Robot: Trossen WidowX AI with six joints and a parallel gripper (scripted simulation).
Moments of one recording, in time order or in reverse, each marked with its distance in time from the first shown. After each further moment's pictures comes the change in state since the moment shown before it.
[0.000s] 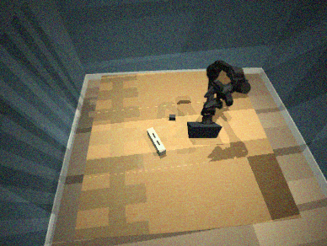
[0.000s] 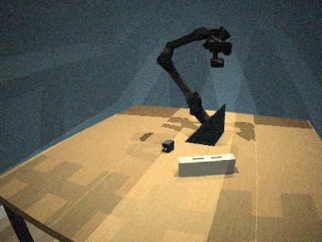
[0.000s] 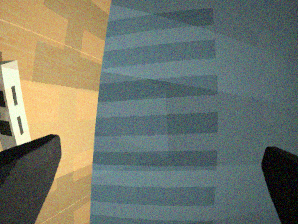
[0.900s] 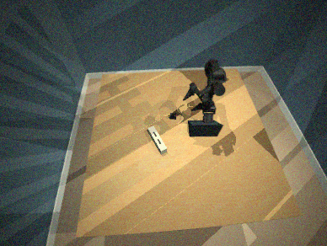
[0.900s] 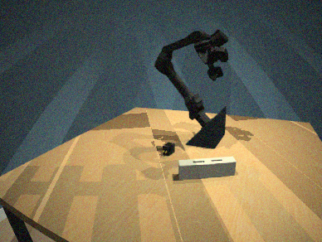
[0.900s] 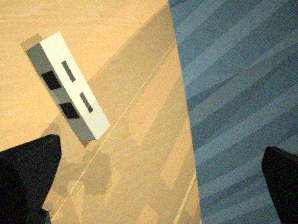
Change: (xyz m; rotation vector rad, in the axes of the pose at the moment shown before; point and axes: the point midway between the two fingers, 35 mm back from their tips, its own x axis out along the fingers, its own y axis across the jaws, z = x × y) arm 0.083 0.033 -0.061 0.355 0.209 0.269
